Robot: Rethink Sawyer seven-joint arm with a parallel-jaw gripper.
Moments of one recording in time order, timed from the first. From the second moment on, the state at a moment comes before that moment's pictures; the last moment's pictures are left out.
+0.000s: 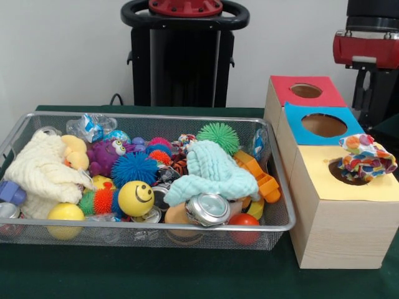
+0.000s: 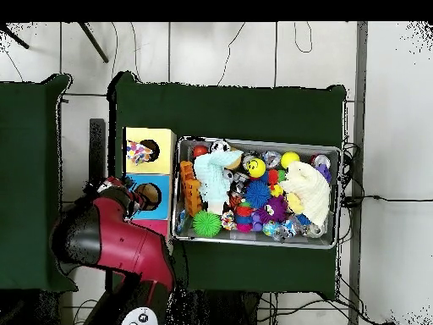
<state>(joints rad) 0.41 -0.69 -0.30 1.83 0.62 0.17 2.08</state>
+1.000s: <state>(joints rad) 0.40 -0.63 -0.30 1.76 0.65 0.17 2.08</state>
